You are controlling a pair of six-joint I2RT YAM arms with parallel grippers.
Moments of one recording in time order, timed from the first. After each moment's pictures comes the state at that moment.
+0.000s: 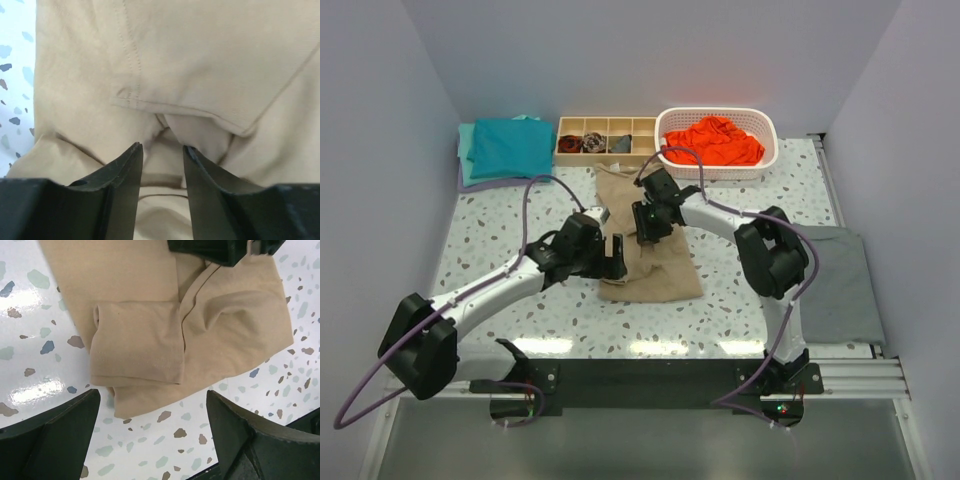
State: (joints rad) left arm -0.64 1.27 0.79 -0.38 0.02 -0.55; right arm 0.64 2.07 1.51 -0.47 -0.12 0.33
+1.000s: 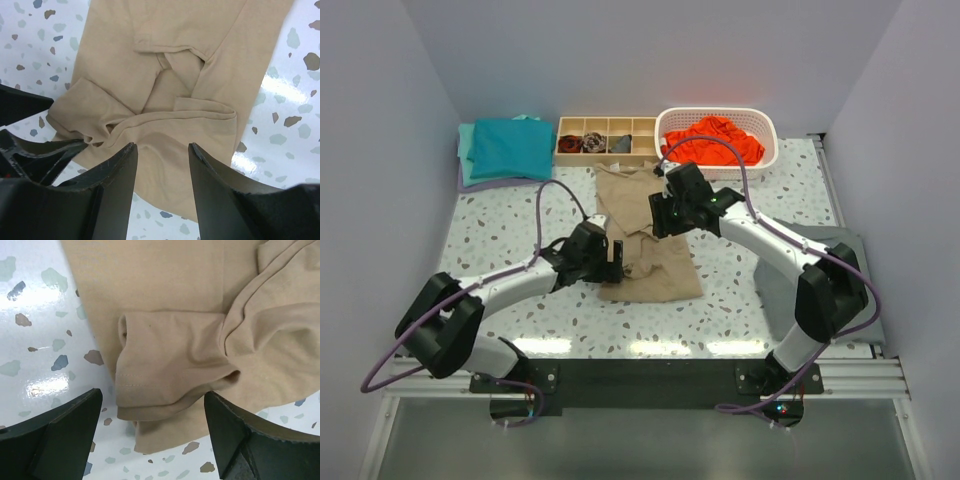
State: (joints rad) left arm -0.64 1.41 0.70 -0.21 -0.07 -0.53; right arm 0.63 1.65 1.34 -0.55 -0.02 0.28
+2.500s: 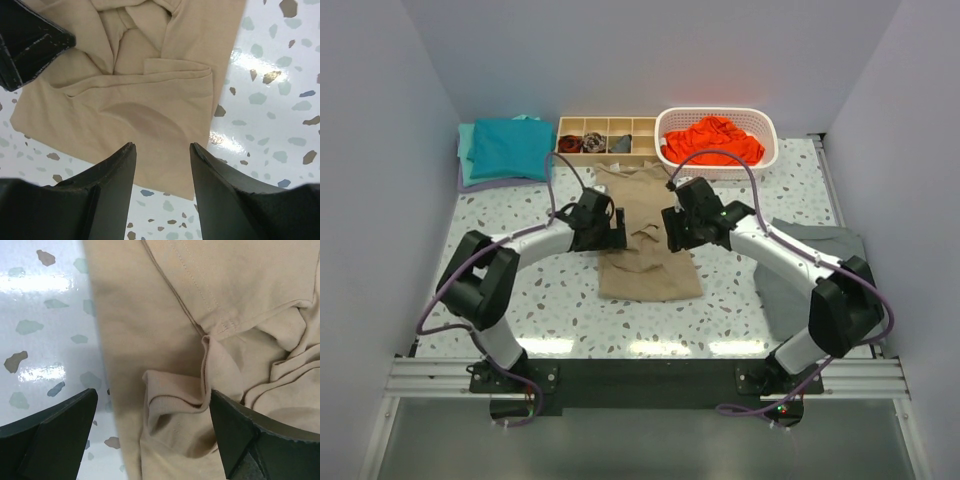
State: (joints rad) left arm -0.51 1.73 1.02 -0.26 -0.07 -0.55; right arm 0.63 1.54 1.19 -0.58 0.07 0.28
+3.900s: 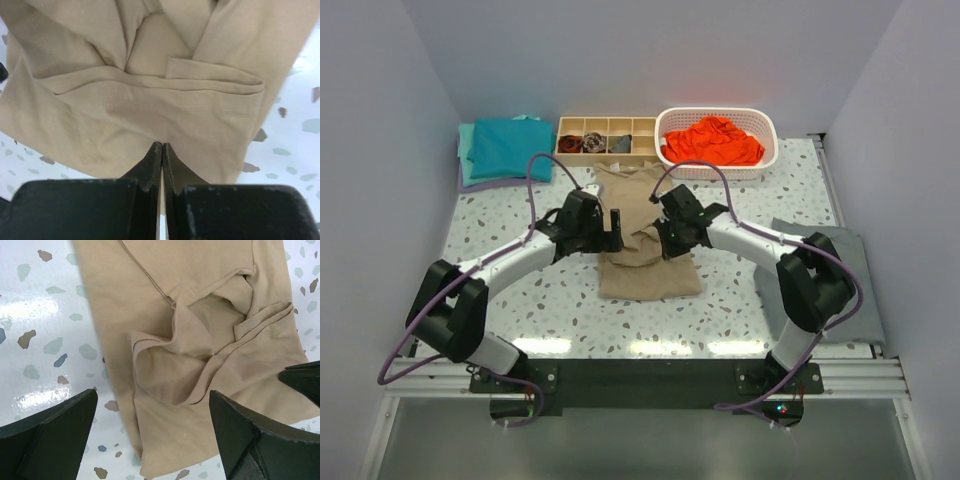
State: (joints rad) left arm -0.51 1.50 0.92 -0.28 -0.01 -0.48; right arm 0.65 1.74 1.20 -0.51 -0.06 0.25
